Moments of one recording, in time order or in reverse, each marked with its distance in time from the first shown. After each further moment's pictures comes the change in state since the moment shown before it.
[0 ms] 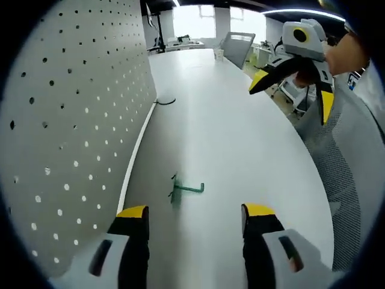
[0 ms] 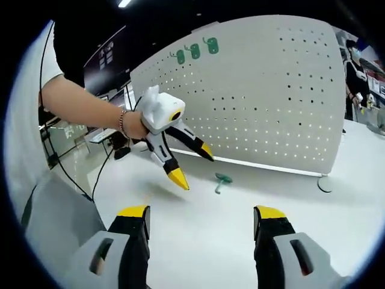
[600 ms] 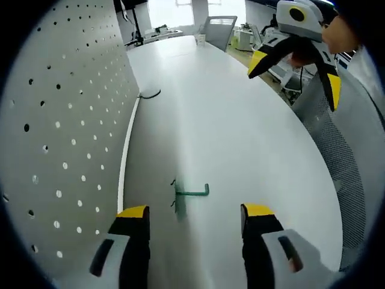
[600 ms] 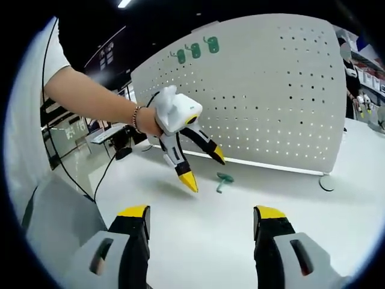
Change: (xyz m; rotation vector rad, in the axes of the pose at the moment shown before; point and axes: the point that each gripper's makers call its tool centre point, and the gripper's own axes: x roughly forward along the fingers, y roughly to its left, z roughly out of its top) left arm 0.020 0.006 0.005 0.120 0.076 -0.073; right arm 0.000 0.001 0.000 0.009 -0.002 0.008
